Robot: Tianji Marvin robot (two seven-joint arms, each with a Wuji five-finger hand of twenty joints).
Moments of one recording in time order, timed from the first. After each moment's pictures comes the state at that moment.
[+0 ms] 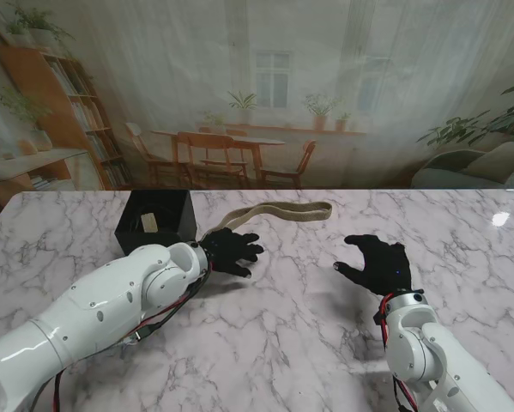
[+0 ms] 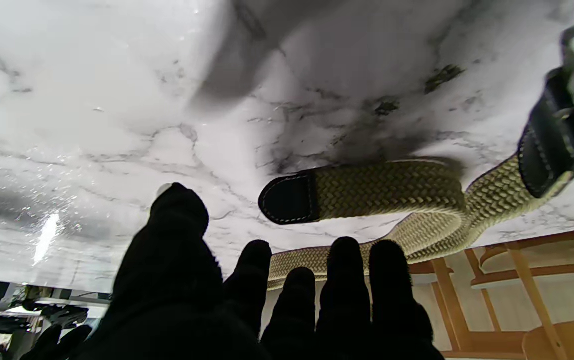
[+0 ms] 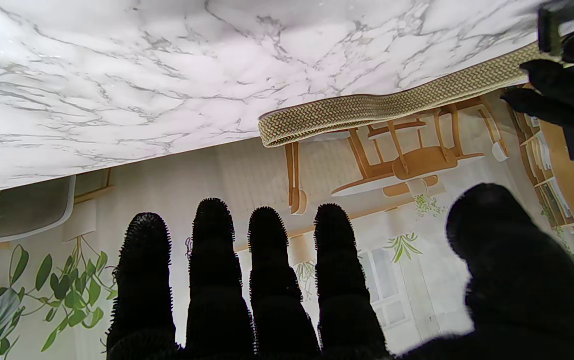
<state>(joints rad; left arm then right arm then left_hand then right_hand) 0.90 -1.09 -0.50 -1.16 0.78 -0.13 -0.12 -1.64 -1.11 1.29 -1.51 -0.89 0.07 -0.31 1.02 -0.13 0.00 -0.02 0.38 0.18 0.09 0.31 0.23 0.15 0.12 0.16 0.34 0.13 0.20 0.37 0.07 0.05 0.68 0.41 0.35 -0.32 0.61 -0.08 0.42 0.03 0.48 0.31 0.53 0.18 0.42 0.28 0.58 0.20 0.22 0.27 0.17 0.36 0.92 0.41</state>
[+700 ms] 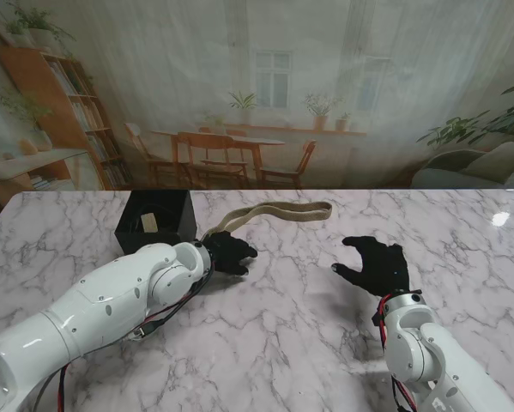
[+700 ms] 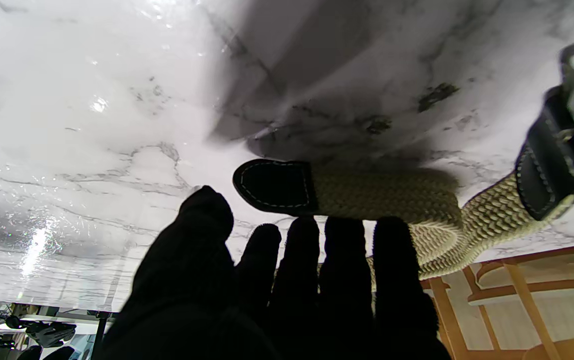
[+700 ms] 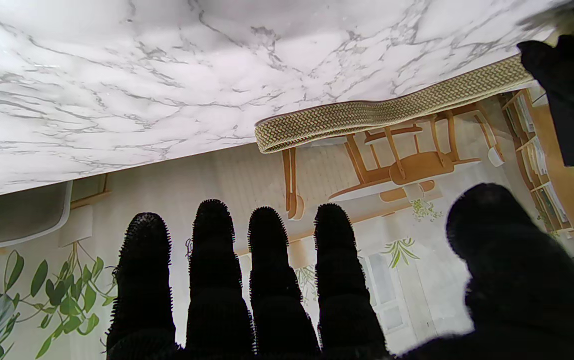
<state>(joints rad) 0.85 -1.11 -0.42 -1.10 0.74 -0.10 -0.11 -1.64 -1.11 1.28 -1.51 -0.89 0.07 -0.30 1.09 -0.14 0.09 -0.01 0.47 0.23 0.19 0.33 0.52 0.17 0.28 0.33 0.54 0.14 0.38 0.60 0.17 0.10 0.88 0.52 0.35 -0.32 0.61 -0.08 0.42 0.02 0.48 0.31 0.53 0.18 0.42 0.28 0.57 0.20 0.22 0.27 0.17 0.36 0.92 0.42</state>
